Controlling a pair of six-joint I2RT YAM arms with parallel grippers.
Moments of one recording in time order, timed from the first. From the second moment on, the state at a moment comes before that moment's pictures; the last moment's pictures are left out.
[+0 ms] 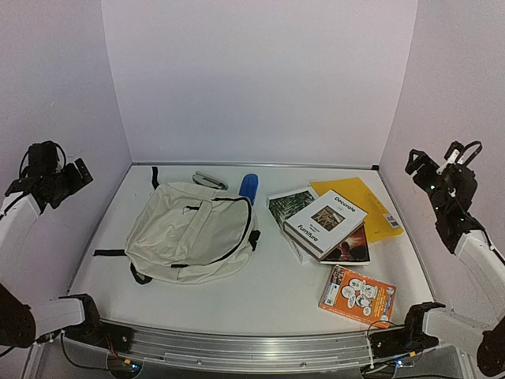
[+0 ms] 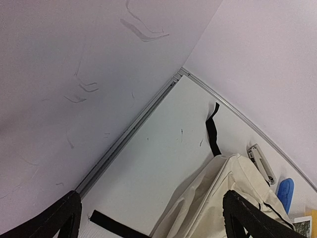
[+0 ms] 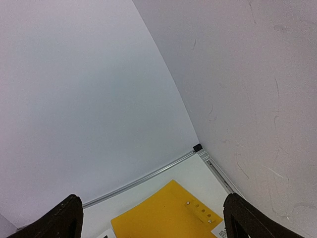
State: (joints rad) left arm 0.19 0.97 0.97 -0.55 -0.10 -0.44; right arm -0.04 0.88 0.67 0.20 0.17 0.44
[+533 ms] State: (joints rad) left arm 0.15 1.14 1.00 -0.56 0.15 -0.44; right arm 0.03 0.98 0.75 0.19 -0.07 0.50
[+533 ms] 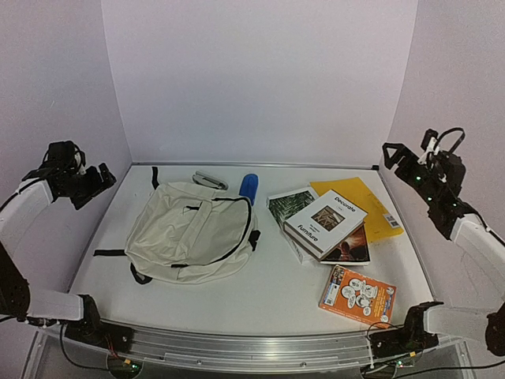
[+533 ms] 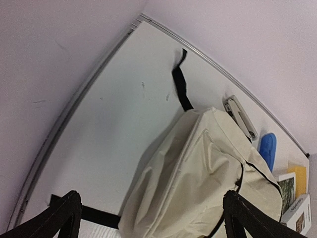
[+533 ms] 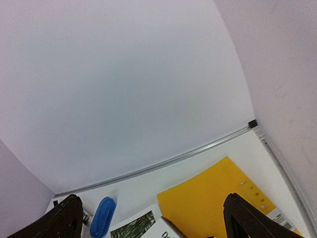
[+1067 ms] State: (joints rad) left arm -0.23 1.39 0.93 -0.38 0.29 -0.57; right arm 0.72 1.53 1.05 0.11 0.01 0.53
